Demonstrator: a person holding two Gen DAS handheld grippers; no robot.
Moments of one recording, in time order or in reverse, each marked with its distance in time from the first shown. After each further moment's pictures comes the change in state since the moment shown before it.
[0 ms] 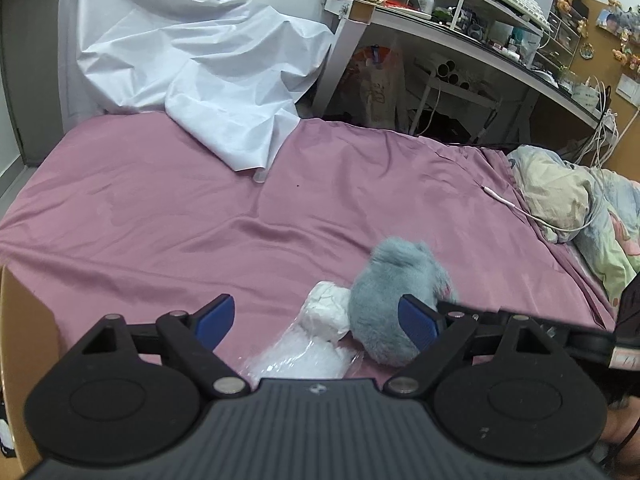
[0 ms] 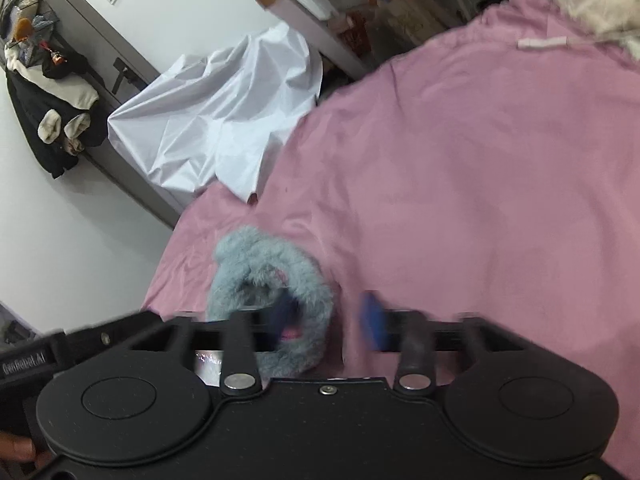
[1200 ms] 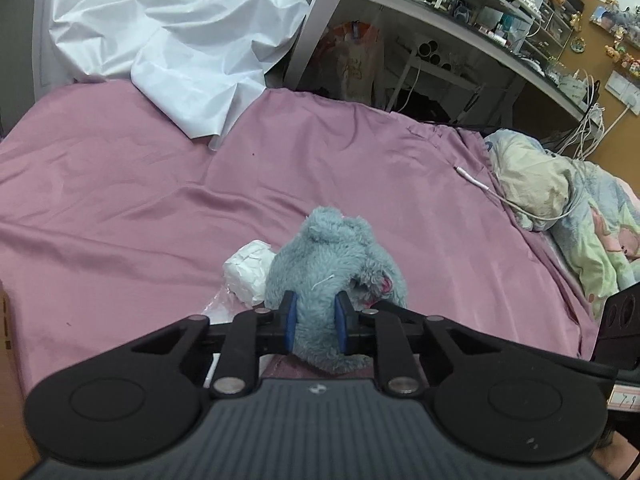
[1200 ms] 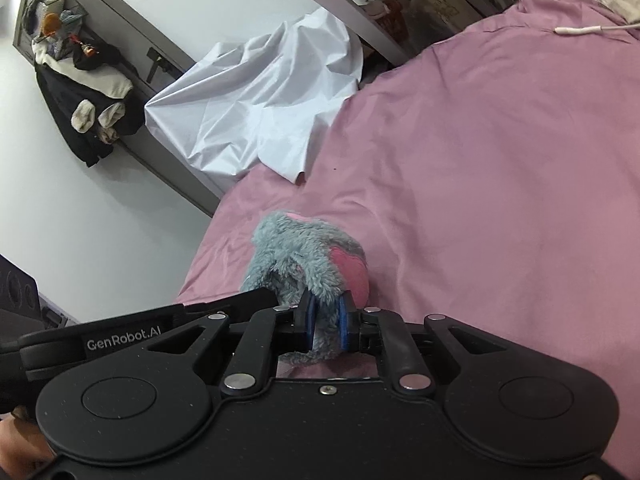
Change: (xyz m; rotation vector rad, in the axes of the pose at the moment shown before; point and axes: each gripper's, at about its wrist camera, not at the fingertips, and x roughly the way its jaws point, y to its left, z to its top) left arm 0.013 -0.028 -0.008 -0.038 0.068 -0.075; right arm -0.013 0.025 -0.009 -0.036 0.021 0.098
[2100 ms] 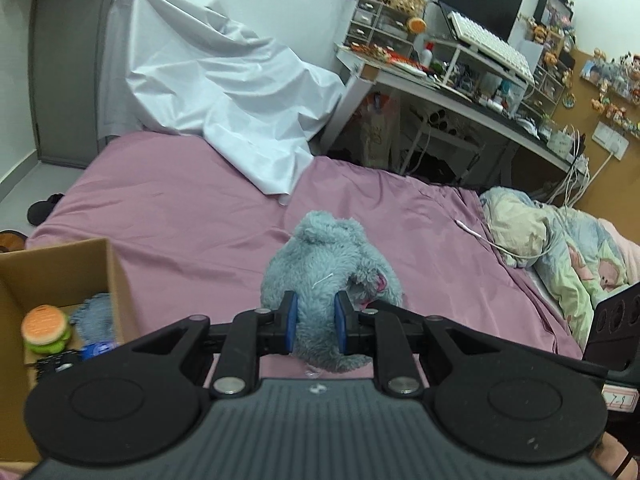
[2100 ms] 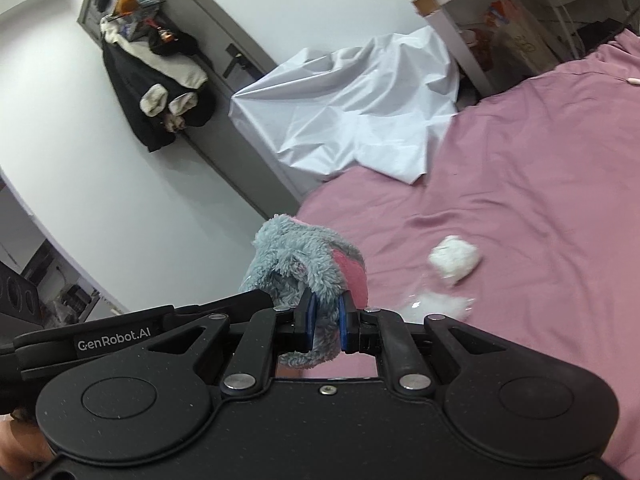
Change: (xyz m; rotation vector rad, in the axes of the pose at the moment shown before) left arm -0.142 0.050 -0.025 -0.037 -0.171 0.038; right arm -0.024 0.119 -0.040 -0.119 -0.056 0.112
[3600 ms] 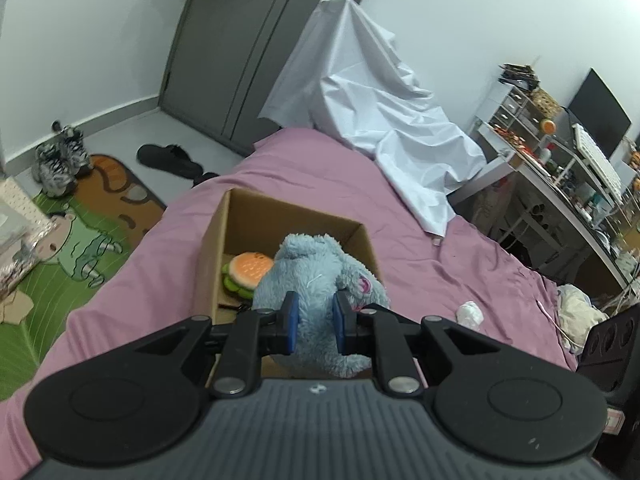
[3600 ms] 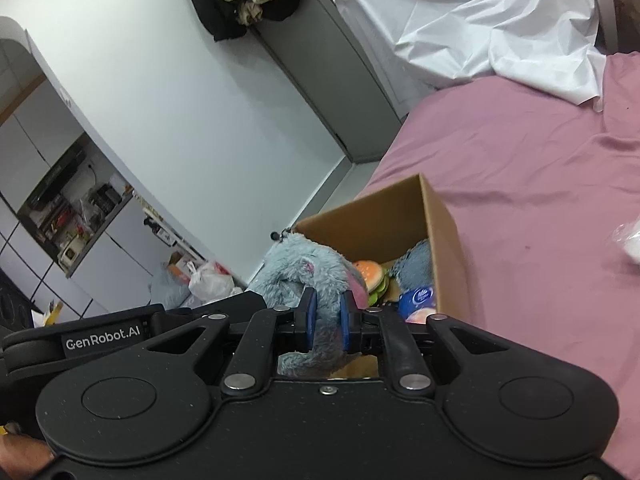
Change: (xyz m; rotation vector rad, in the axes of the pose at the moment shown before) left arm -0.094 0.182 -0.051 -0.362 -0.092 0.163; right arm 0.099 0.142 -0.083 -0.170 0.231 0.091
